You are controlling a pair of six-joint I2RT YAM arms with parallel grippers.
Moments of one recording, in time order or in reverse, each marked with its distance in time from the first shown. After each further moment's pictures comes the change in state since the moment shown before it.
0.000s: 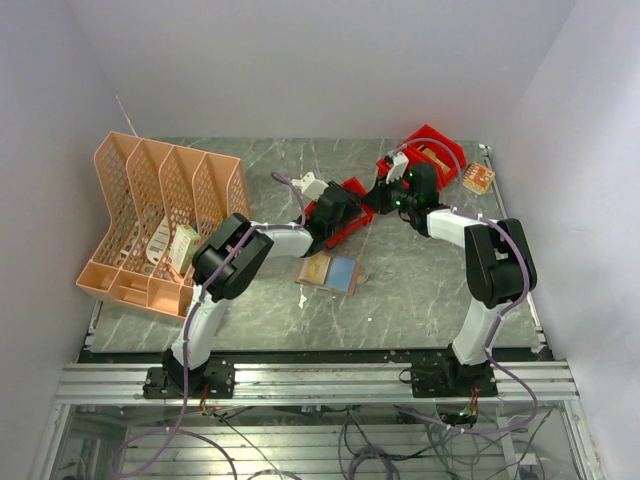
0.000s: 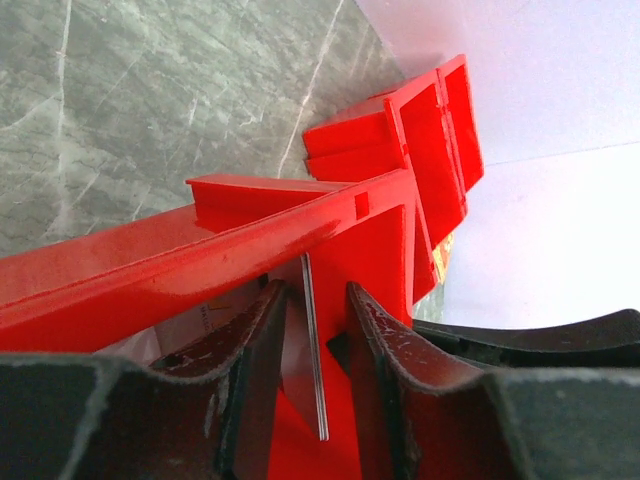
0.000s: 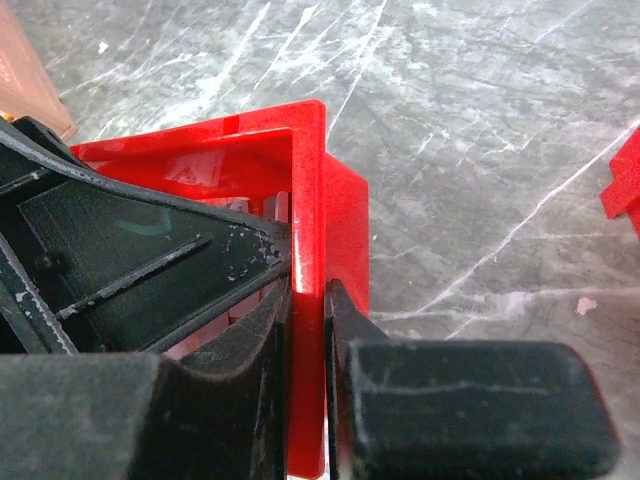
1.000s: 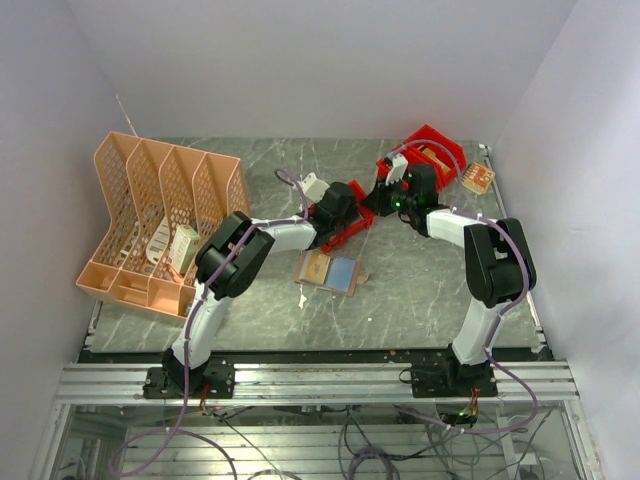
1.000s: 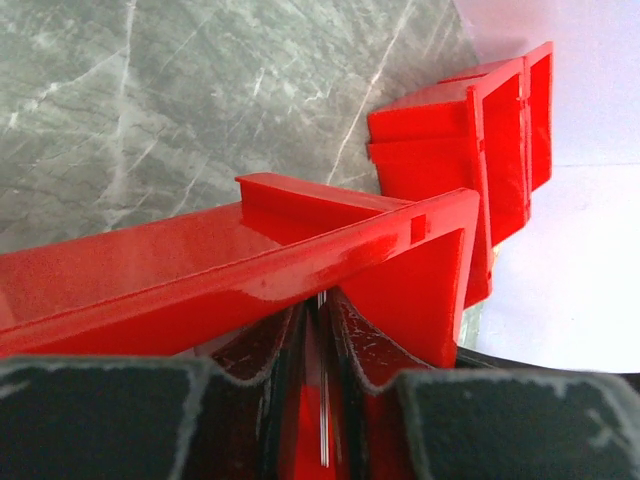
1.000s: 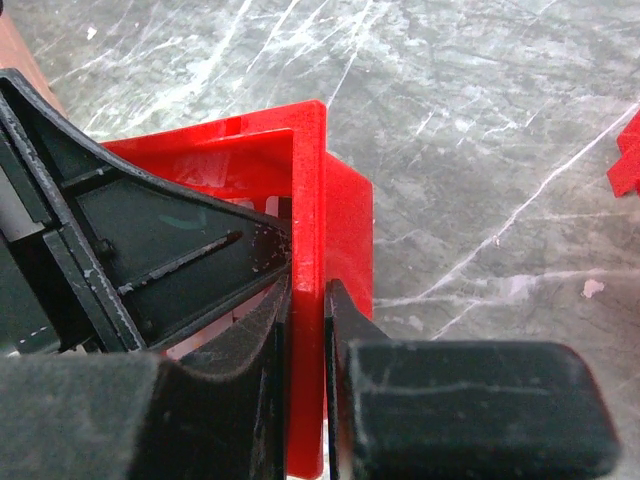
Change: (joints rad) left arm 0.016 0.036 0.121 -0.269 0.013 -0.084; right arm -0.005 0.004 0.002 -0.024 0.008 0.001
